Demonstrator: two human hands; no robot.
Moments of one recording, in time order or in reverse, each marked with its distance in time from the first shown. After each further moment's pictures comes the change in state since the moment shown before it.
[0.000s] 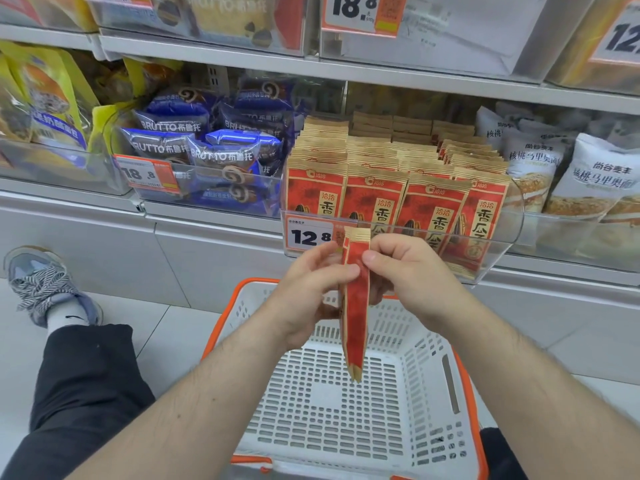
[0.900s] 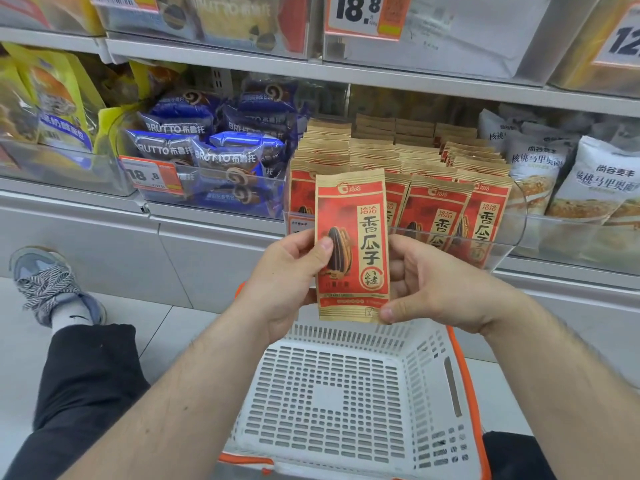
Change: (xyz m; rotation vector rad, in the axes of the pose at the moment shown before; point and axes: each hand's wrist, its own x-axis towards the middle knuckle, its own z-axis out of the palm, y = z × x) left_hand -0.018 0.029 -0.005 0.058 0.108 0.088; right_hand -0.008 -0.006 -0.032 -0.027 -0.400 0.112
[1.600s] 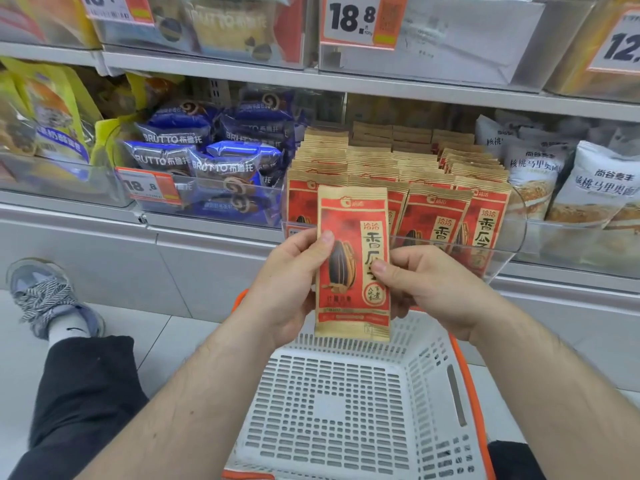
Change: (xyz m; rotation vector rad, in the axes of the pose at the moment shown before) left_hand 0.008 0.007 0.007 -0.138 0.016 -0.032; right_hand 0.009 -0.001 0.006 0.000 0.290 0.036
